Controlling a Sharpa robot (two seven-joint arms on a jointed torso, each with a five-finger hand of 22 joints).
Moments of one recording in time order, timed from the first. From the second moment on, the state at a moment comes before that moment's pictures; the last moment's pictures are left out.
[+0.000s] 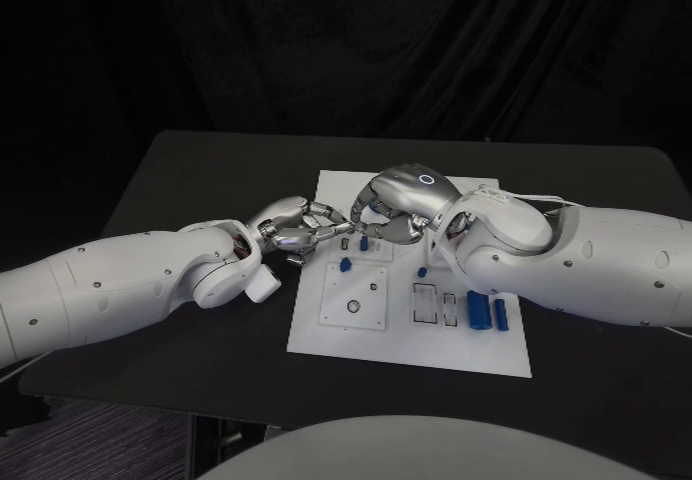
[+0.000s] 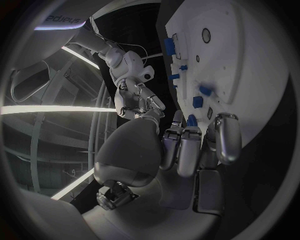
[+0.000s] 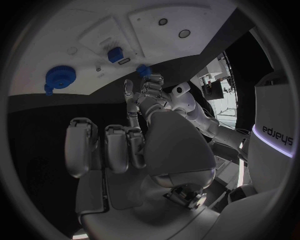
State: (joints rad) left arm 1.21 -0.81 -0.21 1.47 -0.51 -0.09 0.33; left_hand 1.37 0.14 0.03 0.29 0.32 0.63 0.16 0.47 0.25 1.47 0.08 1.57 1.31 1.47 0.03 1.57 1.31 0.06 1.36 0.14 1.33 1.31; right arm 1.35 -0.69 -0.25 1.65 -1.63 -0.49 -0.15; right_hand 1.34 -0.05 0.25 0.02 0.36 1.05 0.08 0.14 0.44 1.47 0.01 1.56 1.31 1.47 -0.06 1.49 1.31 0.05 1.47 0.05 1.40 1.31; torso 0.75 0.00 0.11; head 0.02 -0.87
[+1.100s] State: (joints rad) left arm 1.21 -0.92 -0.21 1.48 -0.56 -0.10 0.36; left_hand 1.51 0.09 0.08 0.25 0.45 0.72 0.14 0.53 0.26 1.46 0.07 1.57 1.31 1.47 0.02 1.57 1.31 0.06 1.37 0.13 1.35 1.31; right arm 1.32 -0.76 -0.25 1.75 -1.65 -0.46 -0.15; right_hand 1.30 -0.05 0.23 0.05 0.23 0.99 0.11 0.08 0.41 1.47 0.02 1.56 1.31 1.47 -0.05 1.49 1.31 0.05 1.47 0.06 1.40 1.31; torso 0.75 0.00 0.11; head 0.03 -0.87
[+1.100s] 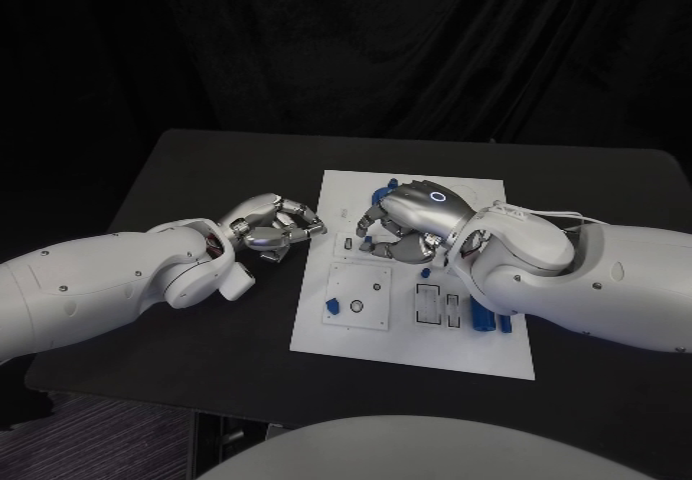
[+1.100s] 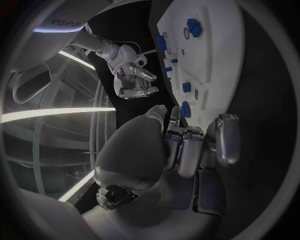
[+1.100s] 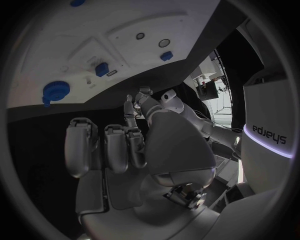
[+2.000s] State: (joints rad) left arm 1.21 -0.97 -0.21 1.46 -0.65 -0.18 0.40; left_hand 1.55 0.08 0.12 0.22 0.49 0.73 0.14 0.53 0.25 1.46 0.07 1.57 1.31 1.47 0.02 1.57 1.31 0.06 1.37 0.13 1.35 1.31; right arm 1.24 -0.68 -0.25 1.75 -1.75 -0.24 -0.06; right_hand 1.36 -0.08 0.24 0.03 0.18 0.82 0.08 0.07 0.30 1.47 -0.02 1.52 1.31 1.47 -0.07 1.49 1.31 0.05 1.47 0.04 1.40 1.31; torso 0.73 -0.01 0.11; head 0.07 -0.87
